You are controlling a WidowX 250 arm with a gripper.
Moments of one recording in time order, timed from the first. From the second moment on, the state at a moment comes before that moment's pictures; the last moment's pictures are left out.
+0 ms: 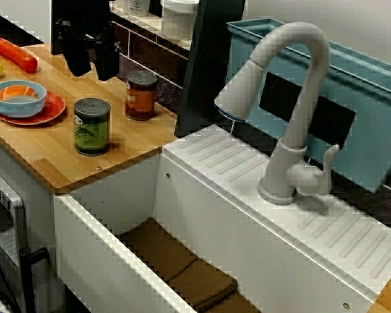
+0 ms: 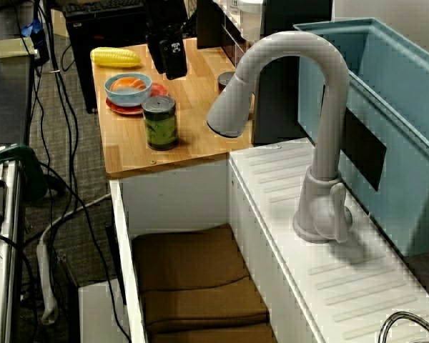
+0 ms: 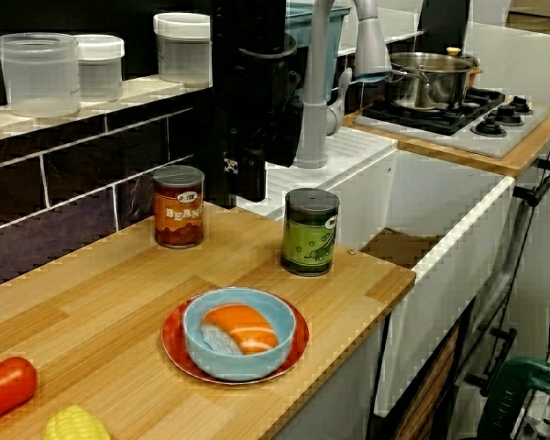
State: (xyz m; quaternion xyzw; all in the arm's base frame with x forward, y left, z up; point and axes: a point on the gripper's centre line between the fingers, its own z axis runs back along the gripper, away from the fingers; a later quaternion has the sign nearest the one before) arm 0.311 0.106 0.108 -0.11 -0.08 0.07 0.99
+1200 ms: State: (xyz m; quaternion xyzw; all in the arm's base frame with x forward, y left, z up) arm 0.270 0.089 0.103 -0.09 -0.12 -0.10 0.98
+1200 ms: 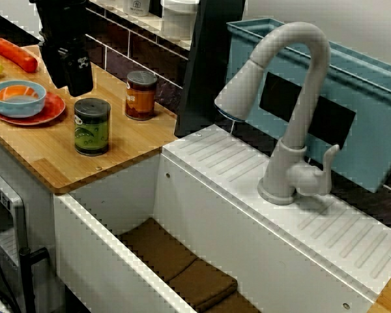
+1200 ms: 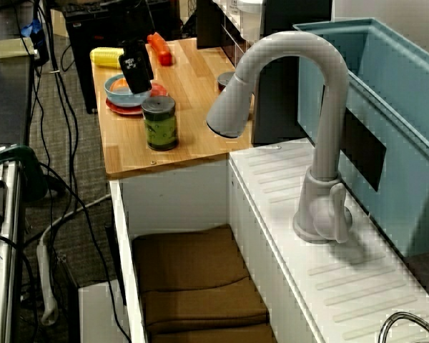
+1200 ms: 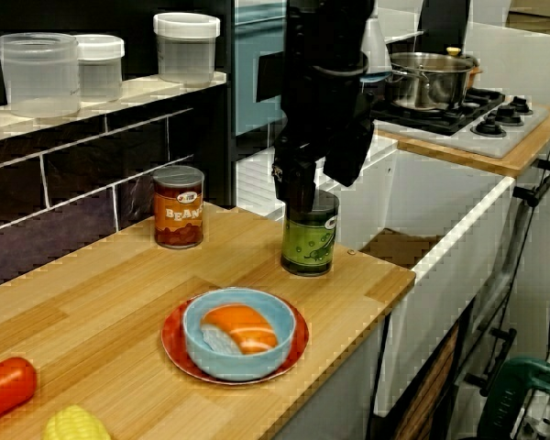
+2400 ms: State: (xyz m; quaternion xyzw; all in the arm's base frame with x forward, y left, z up) arm 0.263 0.075 0.096 -0.07 -0.13 -0.19 0.97
